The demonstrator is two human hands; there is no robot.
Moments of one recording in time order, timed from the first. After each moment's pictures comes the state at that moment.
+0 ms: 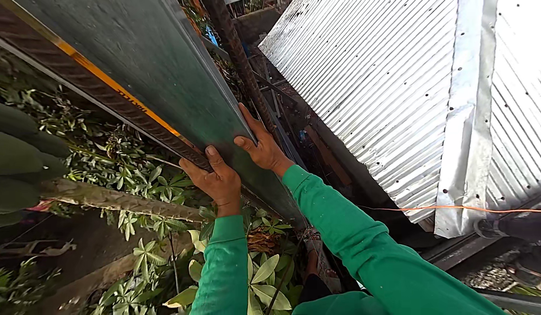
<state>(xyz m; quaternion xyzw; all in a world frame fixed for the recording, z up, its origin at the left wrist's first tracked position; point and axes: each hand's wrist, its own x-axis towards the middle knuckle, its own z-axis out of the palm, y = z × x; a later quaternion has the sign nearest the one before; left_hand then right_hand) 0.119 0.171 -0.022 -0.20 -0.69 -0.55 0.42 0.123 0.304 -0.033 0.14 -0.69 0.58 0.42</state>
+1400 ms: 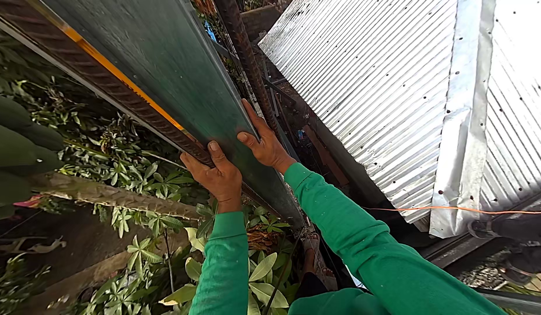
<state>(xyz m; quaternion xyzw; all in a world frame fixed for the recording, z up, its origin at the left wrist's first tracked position) 0.117 0.169 -0.023 -0.21 -0.69 -0.57 0.40 0.124 0.304 -0.032 0.13 -0.69 0.57 0.42</state>
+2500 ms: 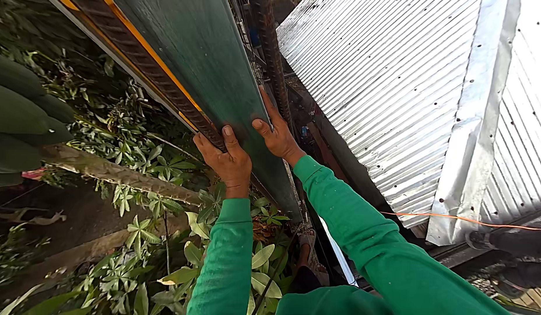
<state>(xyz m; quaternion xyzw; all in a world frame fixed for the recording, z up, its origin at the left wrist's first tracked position) 0.117 0.168 -0.022 -0.21 -0.70 -0.56 0.40 0.124 0.306 -0.033 0.14 -0.70 0.56 0.42</state>
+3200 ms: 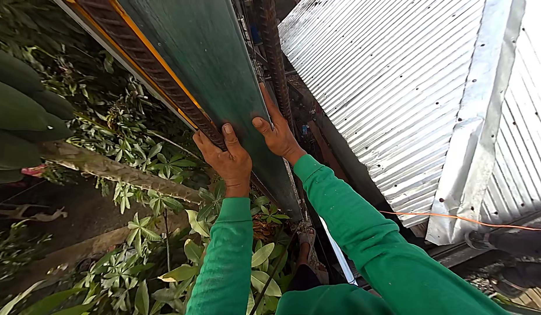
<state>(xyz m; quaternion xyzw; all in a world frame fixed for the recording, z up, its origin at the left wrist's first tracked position) 0.118 0.168 -0.022 -0.21 -0.70 -0.56 0.39 0.124 0.305 -0.034 0.14 -0.69 0.57 0.42</state>
